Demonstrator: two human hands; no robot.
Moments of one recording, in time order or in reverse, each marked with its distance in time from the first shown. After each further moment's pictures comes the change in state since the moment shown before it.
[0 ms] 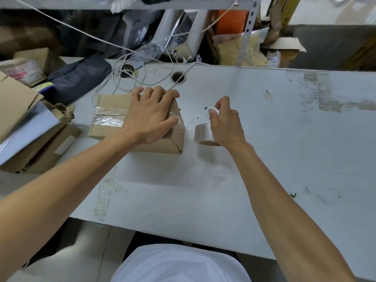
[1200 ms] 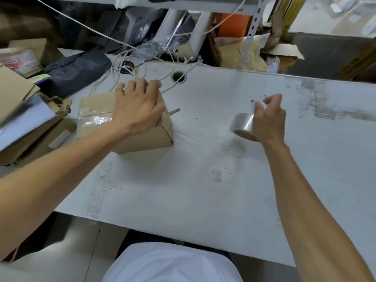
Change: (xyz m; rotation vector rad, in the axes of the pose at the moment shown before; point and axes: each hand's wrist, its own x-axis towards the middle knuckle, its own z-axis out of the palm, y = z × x) left_hand 0.005 -0.024 0.003 0.043 0.050 -0.200; right_hand 0.013 0.044 -0.067 -0.070 0.289 0.251
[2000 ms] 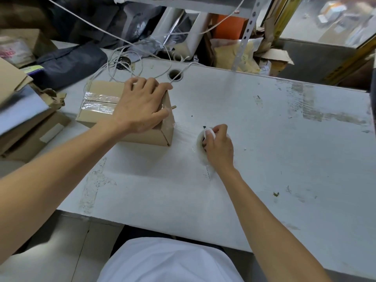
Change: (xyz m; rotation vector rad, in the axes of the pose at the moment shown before) left_hand -0.009 0.003 -0.002 0.001 -0.021 0.215; right_hand -0.094 0.002 0.077 0.146 -0.223 -0.030
